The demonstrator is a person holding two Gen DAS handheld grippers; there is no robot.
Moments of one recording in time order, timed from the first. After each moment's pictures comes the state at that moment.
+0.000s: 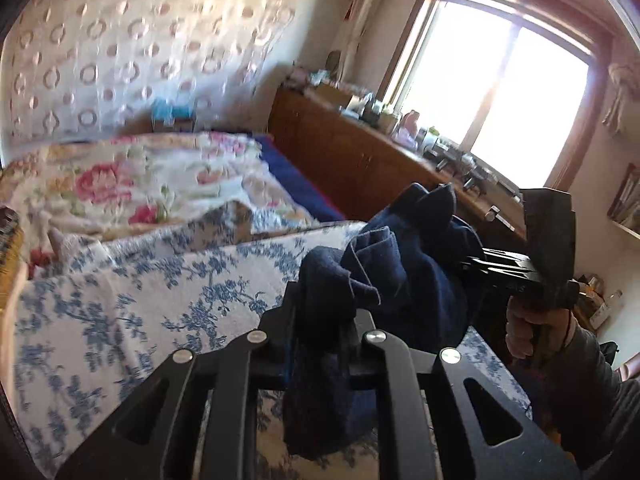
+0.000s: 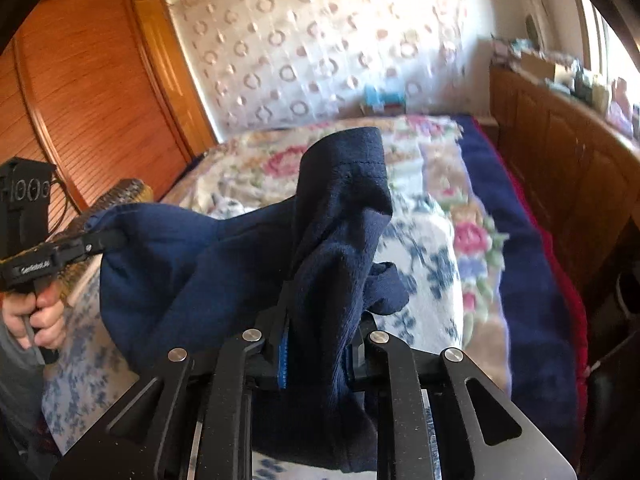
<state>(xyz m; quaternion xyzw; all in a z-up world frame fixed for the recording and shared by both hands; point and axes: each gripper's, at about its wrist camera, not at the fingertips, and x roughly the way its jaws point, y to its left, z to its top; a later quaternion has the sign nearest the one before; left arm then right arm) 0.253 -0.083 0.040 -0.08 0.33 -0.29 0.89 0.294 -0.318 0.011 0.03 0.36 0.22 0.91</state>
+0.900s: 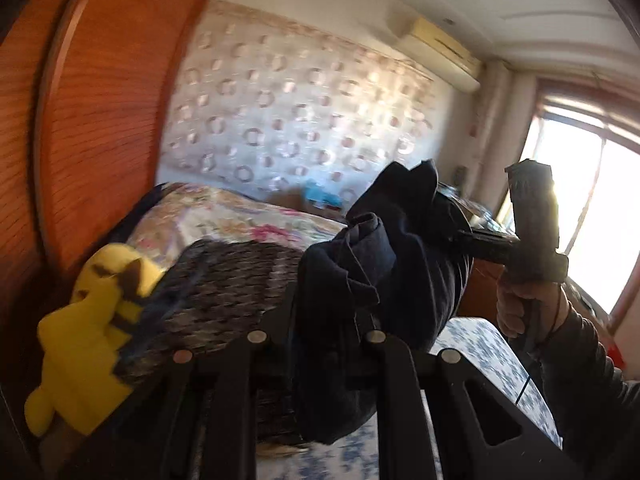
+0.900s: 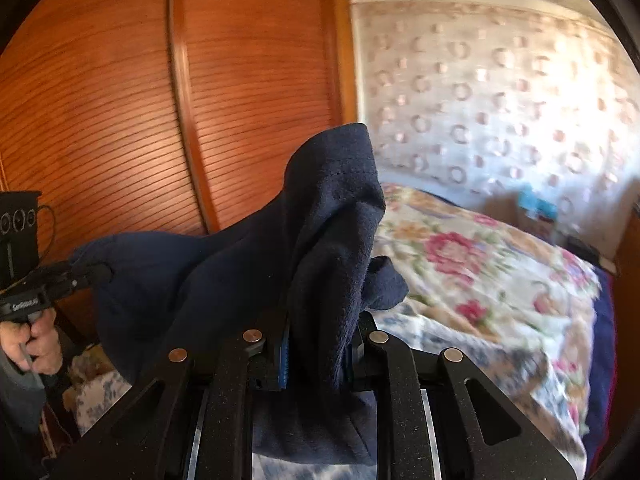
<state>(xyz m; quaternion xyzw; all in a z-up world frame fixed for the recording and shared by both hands) 0.134 0.213 0.060 -0.18 0.20 -0.04 0.96 0.345 0.020 0.120 -0.10 0.26 0.45 0.85</state>
